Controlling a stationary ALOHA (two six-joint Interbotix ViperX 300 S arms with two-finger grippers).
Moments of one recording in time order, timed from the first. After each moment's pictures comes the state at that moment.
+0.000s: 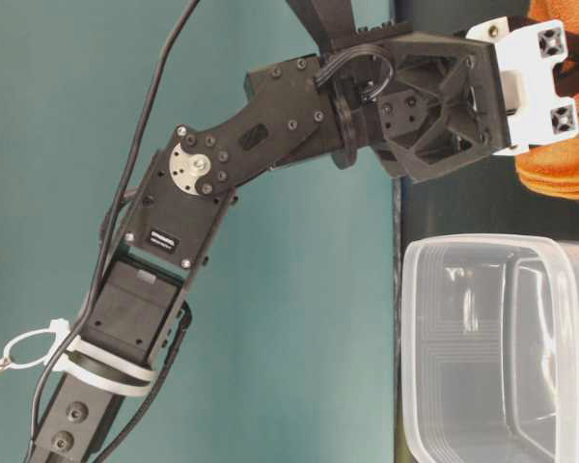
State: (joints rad) left arm -0.01 0.62 -0.21 0.05 0.79 0.15; right arm -0.08 -1.31 1.19 0.02 0.23 0.10
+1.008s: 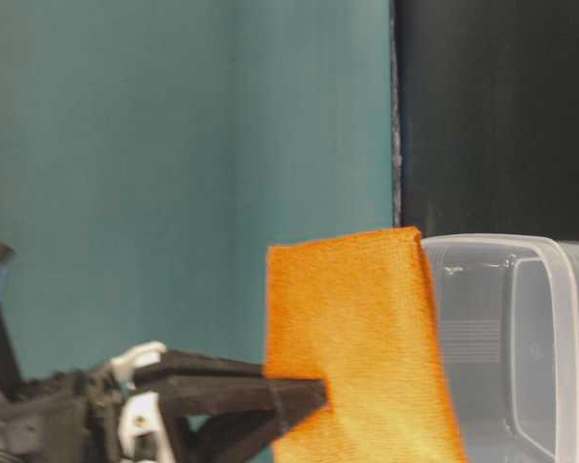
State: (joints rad) left arm 0.00 -0.10 0.33 0.04 0.94 0.16; right arm -0.08 -1.27 1.22 0.02 0.06 0.10
